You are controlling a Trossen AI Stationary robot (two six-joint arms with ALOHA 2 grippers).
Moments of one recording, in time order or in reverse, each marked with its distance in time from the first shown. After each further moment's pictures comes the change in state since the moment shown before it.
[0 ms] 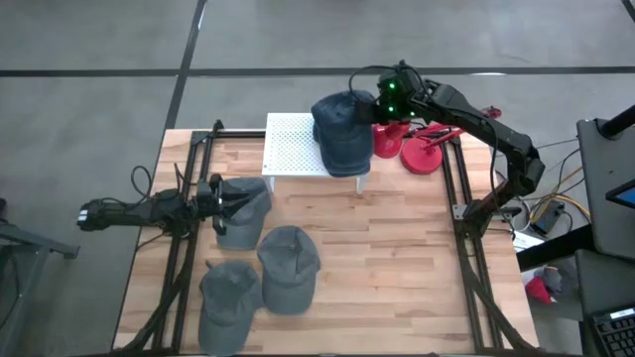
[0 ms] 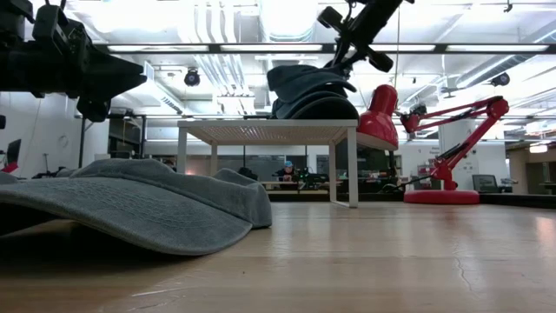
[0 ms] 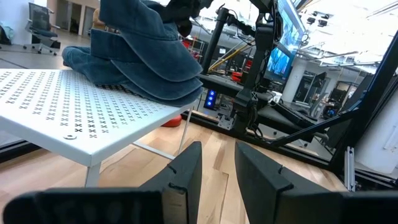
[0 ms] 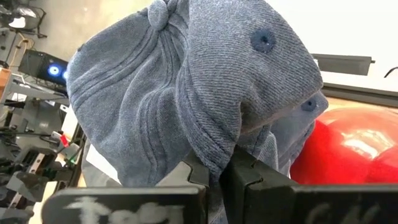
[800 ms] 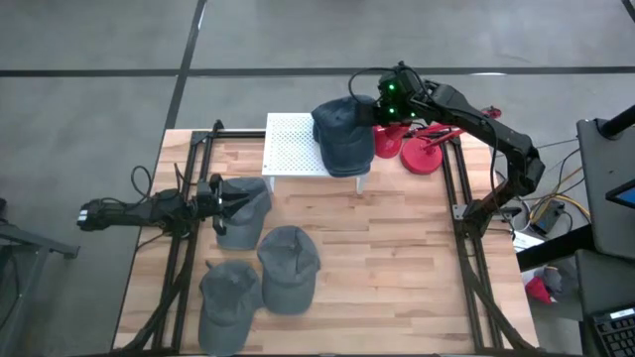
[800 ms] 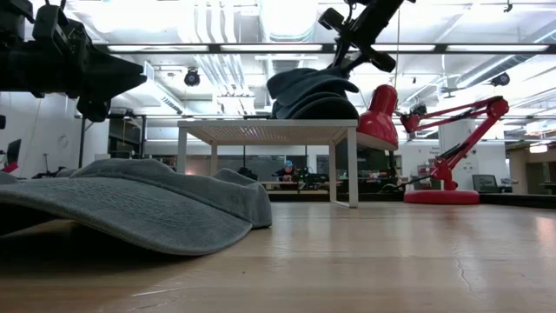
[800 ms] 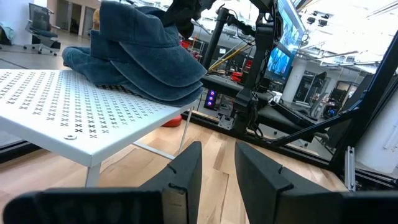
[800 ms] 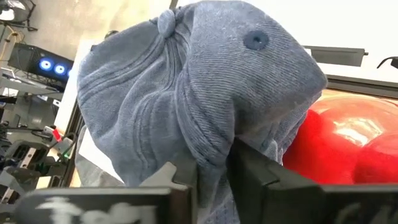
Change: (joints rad) left arm 0.000 0.000 0.000 0.000 0.000 0.002; right arm 0.001 0.000 0.000 -0.035 0.004 -0.001
